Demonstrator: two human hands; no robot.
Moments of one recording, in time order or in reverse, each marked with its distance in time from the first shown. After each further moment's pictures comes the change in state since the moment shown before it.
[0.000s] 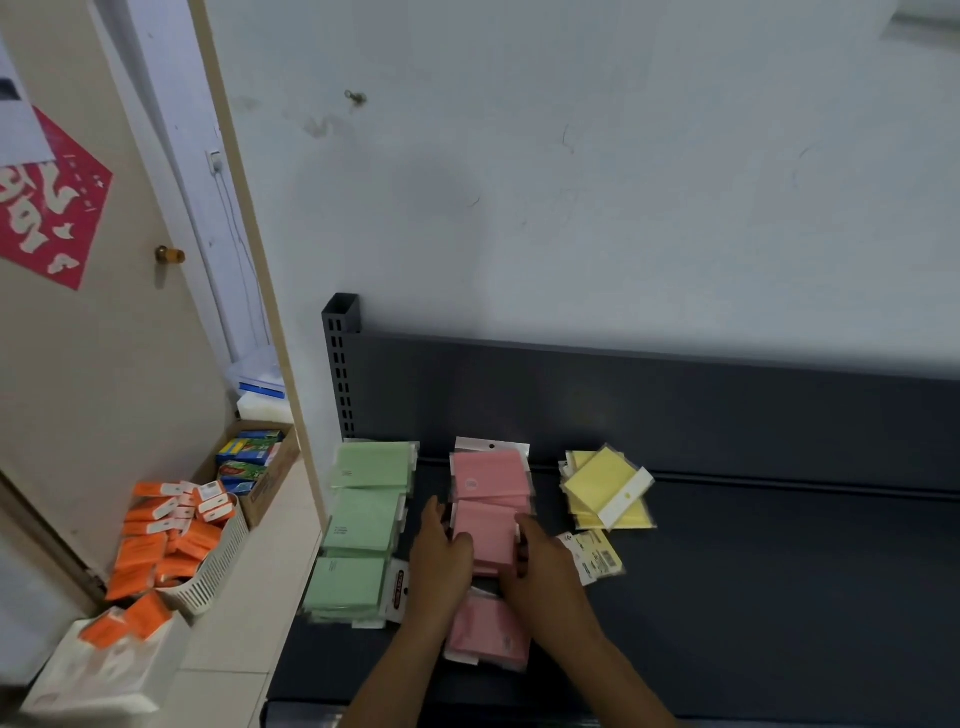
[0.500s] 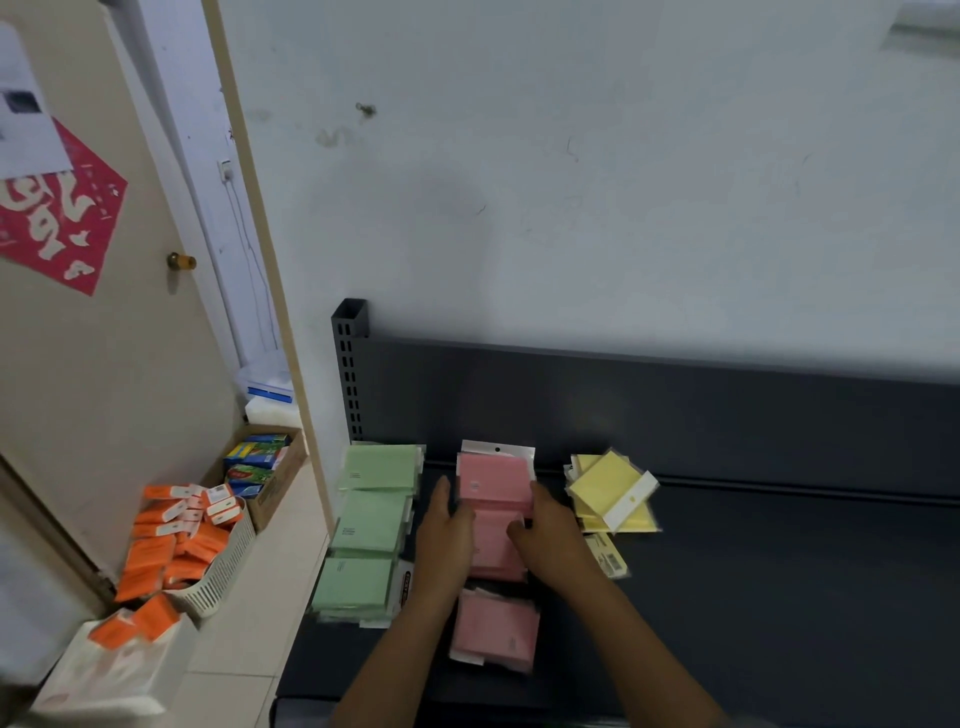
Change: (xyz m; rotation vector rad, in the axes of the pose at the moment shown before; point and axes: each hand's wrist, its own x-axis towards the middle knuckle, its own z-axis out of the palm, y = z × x) left_hand 0.008 0.019 -0.003 -0.076 0.007 0.040; right_hand 0.050 -0.002 -0.012 -0.120 -0.070 0.068
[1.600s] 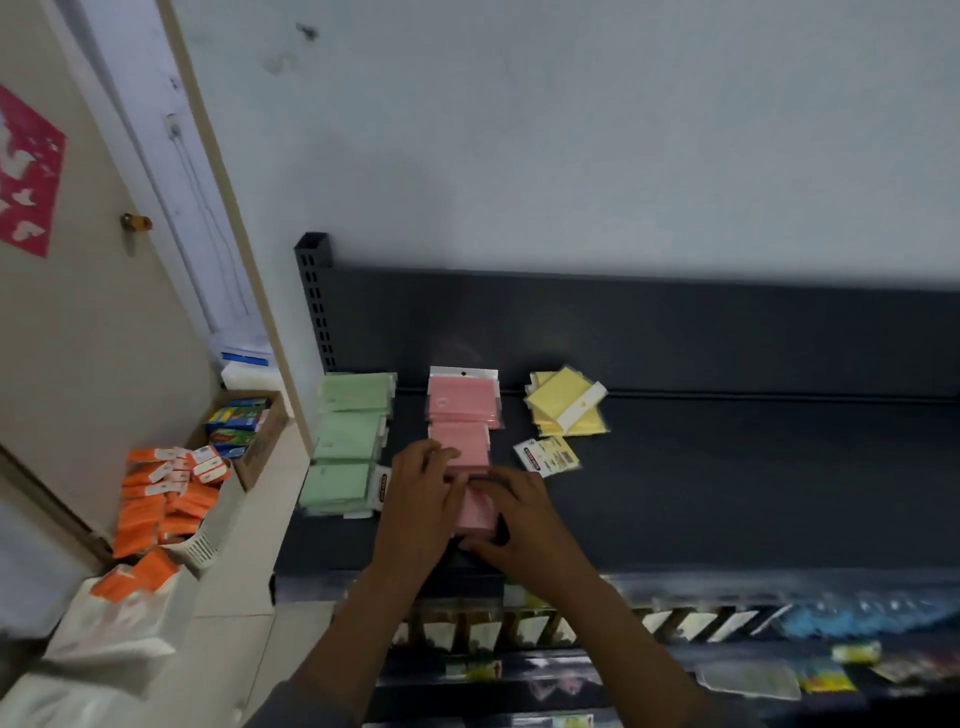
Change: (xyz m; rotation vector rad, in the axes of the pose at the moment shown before) left_hand -0.052 -0.066 -0.012 0.658 0.049 0.722; right_hand -0.120 0.045 0.016 -0.201 0.048 -0.429
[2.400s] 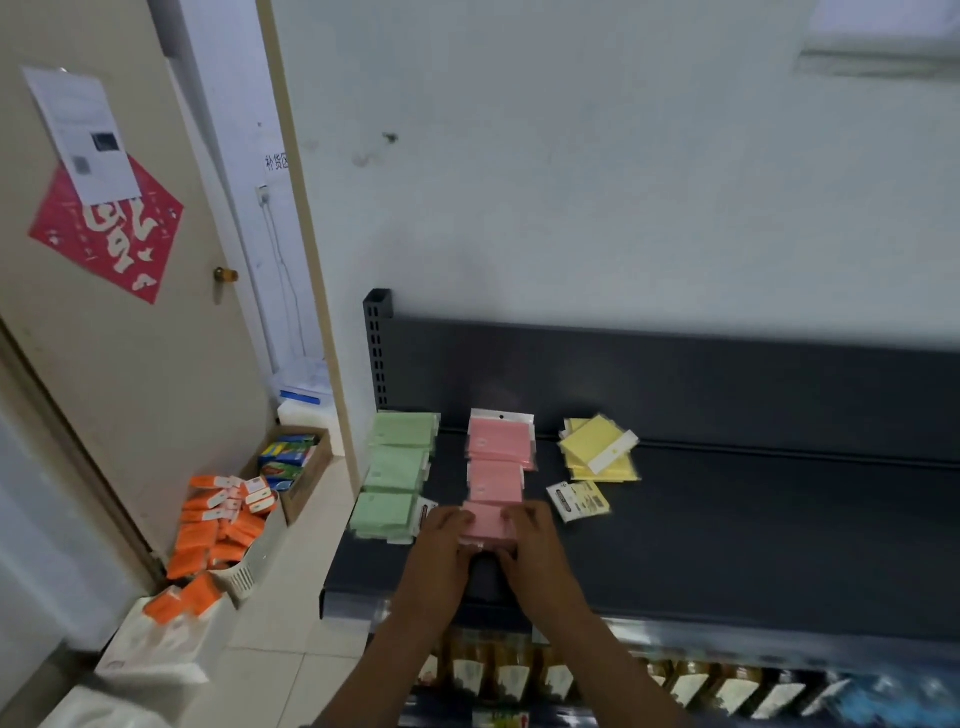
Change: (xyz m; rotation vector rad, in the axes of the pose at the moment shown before) left_hand -0.032 0.009 -0.032 -0.114 -0.137 -0.212; right_hand 0.013 -0.039 0.012 0.180 0.070 0.193
